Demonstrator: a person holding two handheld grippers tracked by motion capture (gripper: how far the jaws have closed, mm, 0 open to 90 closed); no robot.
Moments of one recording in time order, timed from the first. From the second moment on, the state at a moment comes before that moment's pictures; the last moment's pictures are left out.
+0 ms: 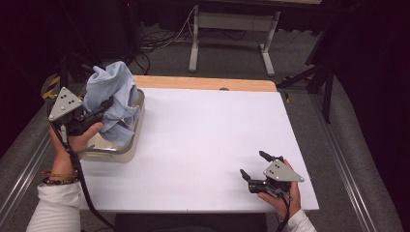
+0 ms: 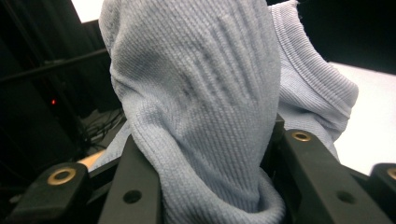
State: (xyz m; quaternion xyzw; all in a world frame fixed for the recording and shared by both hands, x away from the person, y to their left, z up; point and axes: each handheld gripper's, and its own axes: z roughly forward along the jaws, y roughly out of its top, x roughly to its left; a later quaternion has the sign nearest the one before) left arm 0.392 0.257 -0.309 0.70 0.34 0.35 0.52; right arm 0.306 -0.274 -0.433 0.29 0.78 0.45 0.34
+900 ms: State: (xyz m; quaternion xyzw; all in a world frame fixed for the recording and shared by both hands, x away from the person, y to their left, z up) left arm 0.389 0.189 -0.299 0.72 0.28 0.31 0.55; right arm 0.302 -0.274 -0.431 0.29 0.77 0.46 0.34
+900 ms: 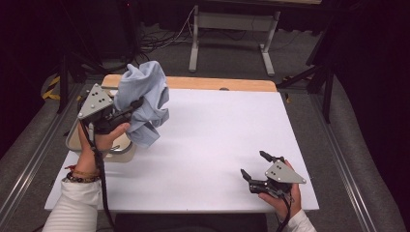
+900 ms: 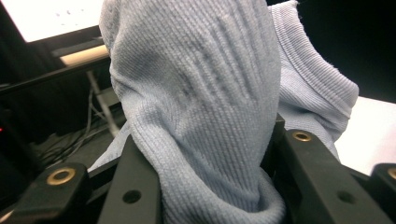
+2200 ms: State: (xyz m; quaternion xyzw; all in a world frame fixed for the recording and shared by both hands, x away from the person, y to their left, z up) left arm 0.386 0.069 -0.382 0.83 0.17 0.19 0.50; right arm 0.304 -0.274 -0.435 0.29 0.77 0.45 0.33
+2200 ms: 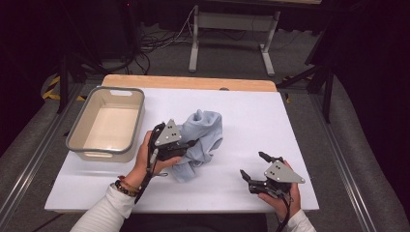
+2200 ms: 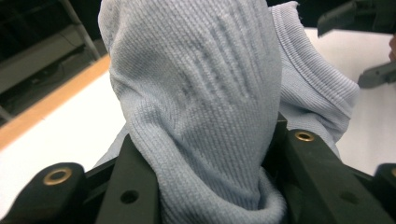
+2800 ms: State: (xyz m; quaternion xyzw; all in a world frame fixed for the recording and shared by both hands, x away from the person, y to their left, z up) left arm 0.393 0.061 -0.396 0.82 0.19 0.17 0.51; right arm 0.302 -0.273 -0.431 0.29 0.77 0.46 0.34
